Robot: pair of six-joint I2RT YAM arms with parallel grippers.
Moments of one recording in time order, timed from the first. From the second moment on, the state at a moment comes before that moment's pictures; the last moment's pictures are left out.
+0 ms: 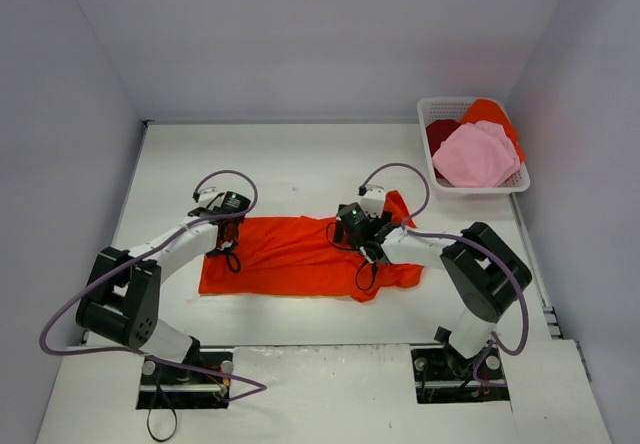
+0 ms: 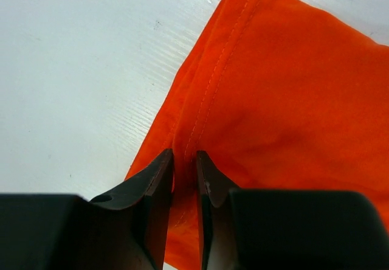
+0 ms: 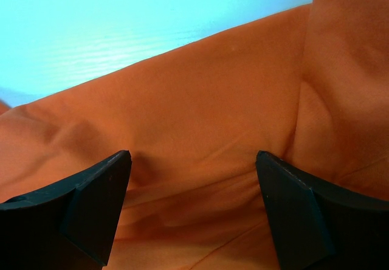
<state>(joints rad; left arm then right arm) -0.37 1.48 0.85 -0.62 -0.55 -0.73 0.72 1.70 0.80 -0.01 0.50 0.71</state>
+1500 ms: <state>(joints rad) -0.28 1.39 0.87 -0.52 -0.39 -0.73 0.72 1.66 0.78 -0.10 0.52 0.72</state>
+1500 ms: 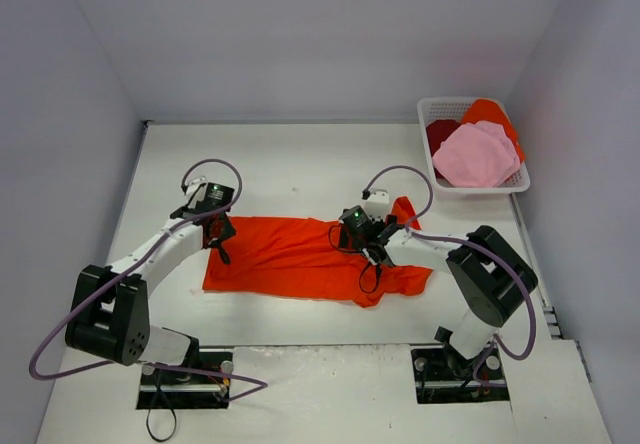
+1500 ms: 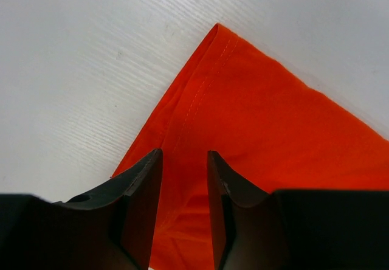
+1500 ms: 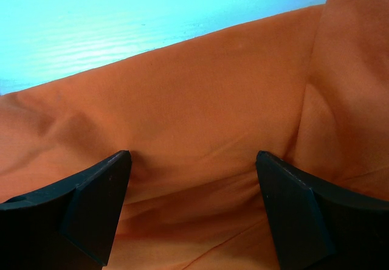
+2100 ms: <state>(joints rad) -0.32 1.39 0.80 -0.53 -0.38 -0.78 0.72 1.66 0.78 -0.10 0.52 0.72</state>
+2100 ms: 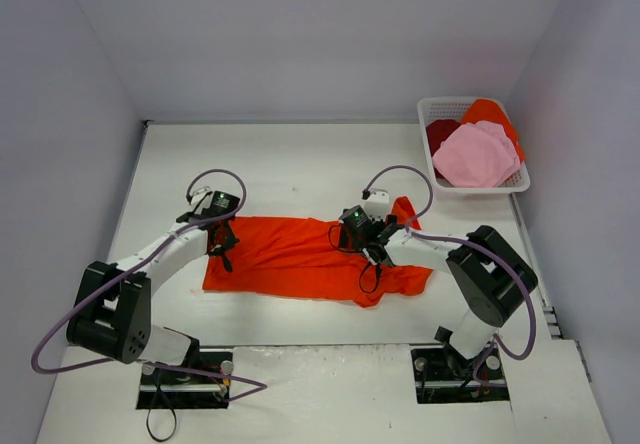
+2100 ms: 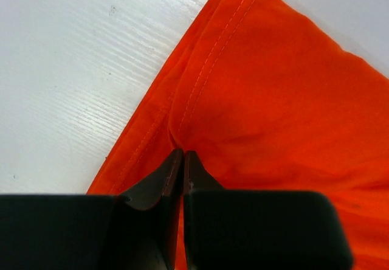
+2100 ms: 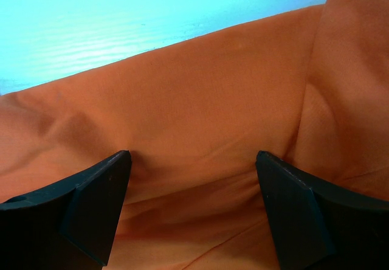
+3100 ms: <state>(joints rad) -0.31 1.57 0.97 -0.51 -0.51 -0.72 0.72 1.66 0.78 -0.10 0.52 0.73</state>
